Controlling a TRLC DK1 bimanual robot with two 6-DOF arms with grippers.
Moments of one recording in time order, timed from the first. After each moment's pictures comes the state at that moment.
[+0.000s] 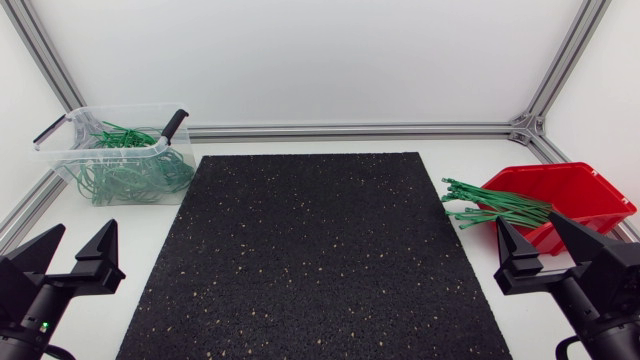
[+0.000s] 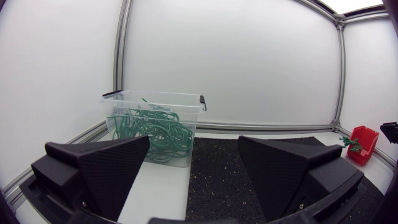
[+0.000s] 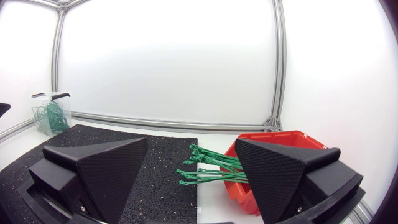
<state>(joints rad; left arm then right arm) 0.03 0.05 0.02 -0.01 -0.01 -0.07 0.03 0.06 0.03 -0.02 -0.01 -0.03</state>
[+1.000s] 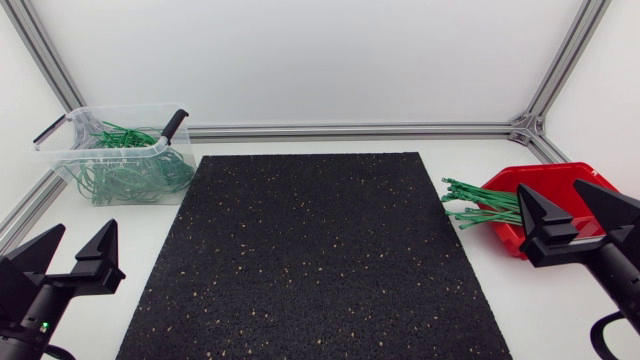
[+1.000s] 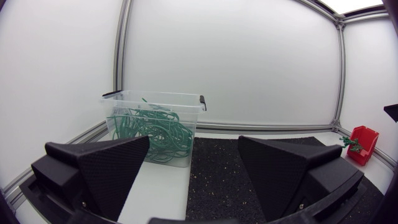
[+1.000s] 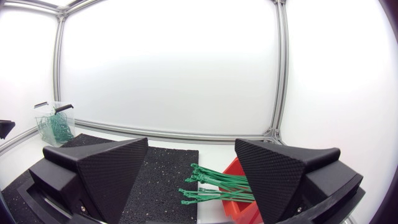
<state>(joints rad) 0.03 0.05 0.02 -0.01 -0.01 -0.07 0.03 0.24 0.27 -0.08 -0.02 -0.03</state>
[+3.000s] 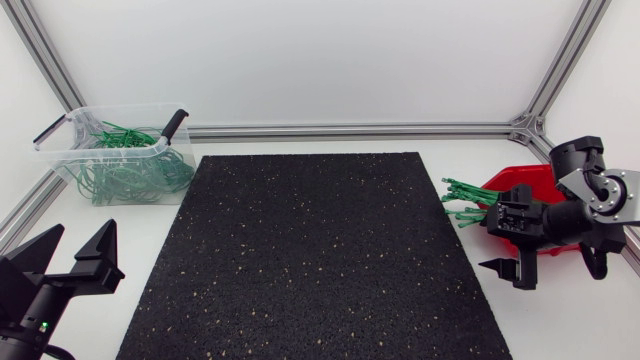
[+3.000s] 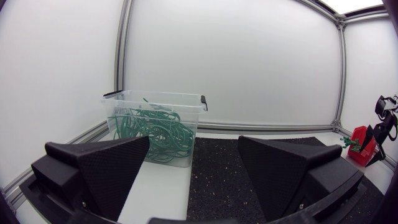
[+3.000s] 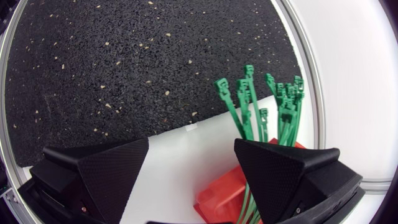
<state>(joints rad) 0.03 0.05 0.02 -0.01 -0.01 -0.07 -0.20 1.46 0.70 -0.44 -0.22 -1.47</state>
